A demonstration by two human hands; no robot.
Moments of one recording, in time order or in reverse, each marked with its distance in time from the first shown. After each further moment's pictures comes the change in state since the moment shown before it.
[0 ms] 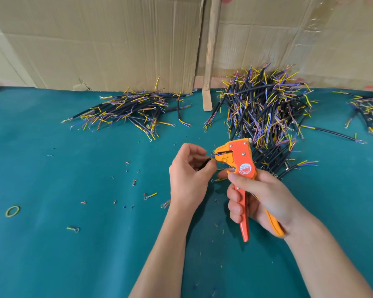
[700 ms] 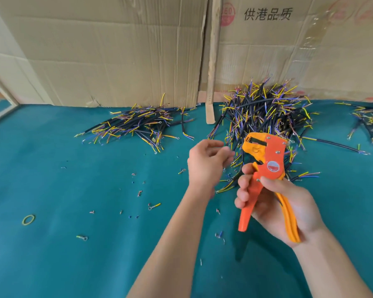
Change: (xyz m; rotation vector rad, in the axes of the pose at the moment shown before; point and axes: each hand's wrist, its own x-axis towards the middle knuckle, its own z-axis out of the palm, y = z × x) left_hand 0.030 0.041 0.036 -0.273 -0.097 -0.244; right_hand -0.010 -0.013 -0.019 0.329 -0.251 -0.201
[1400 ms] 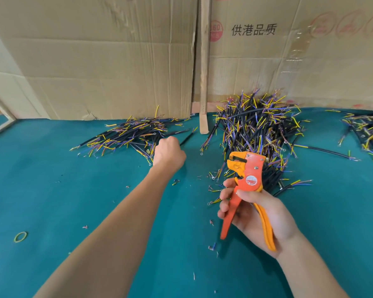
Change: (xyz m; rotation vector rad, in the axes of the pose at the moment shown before) left_hand 0.102 0.014 -0.056 1.365 0.117 0.119; right_hand 0.008 0.012 0.003 0.015 0.133 0.039
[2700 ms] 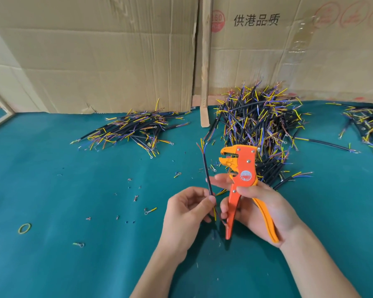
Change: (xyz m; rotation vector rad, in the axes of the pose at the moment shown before) left_hand -0.180 -0.015 0.019 -1.279 -0.219 0.057; right_hand 0.002 0.002 -0.011 -0.206 -0.115 0.021
